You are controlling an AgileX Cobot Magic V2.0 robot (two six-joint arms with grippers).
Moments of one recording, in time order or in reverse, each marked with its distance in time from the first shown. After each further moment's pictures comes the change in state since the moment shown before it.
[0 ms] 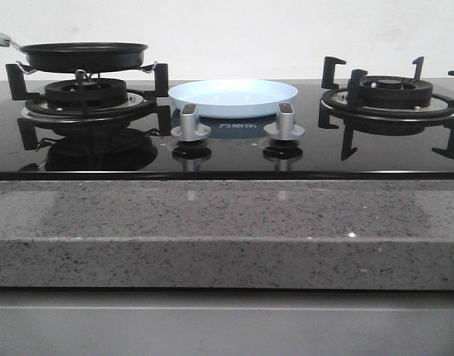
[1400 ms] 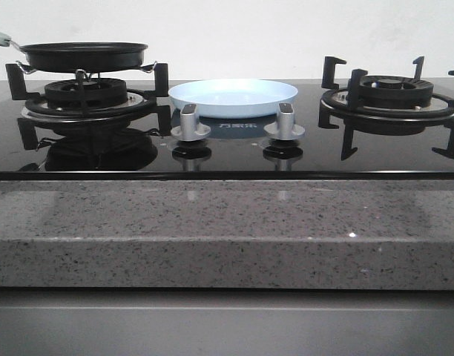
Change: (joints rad) left arm 0.000 0.139 -0.475 -0.002 0.349 0.000; right arm 0.000 0.065 -0.350 0.041 0.303 0.000
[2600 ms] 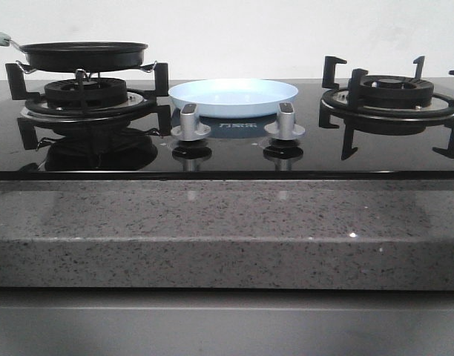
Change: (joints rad) left arm -0.061 0.418 -0.300 0.004 0.285 0.025; right arm 0.025 0.621 -0.478 0.042 0.498 -0.098
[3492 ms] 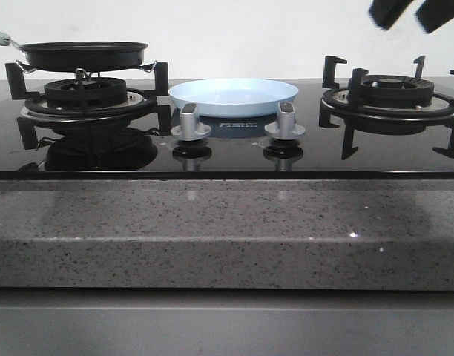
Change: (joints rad) left arm -0.156 0.000 0.000 0.000 0.000 0.002; right arm 0.209 0.737 -0.474 0.298 0.004 -0.206
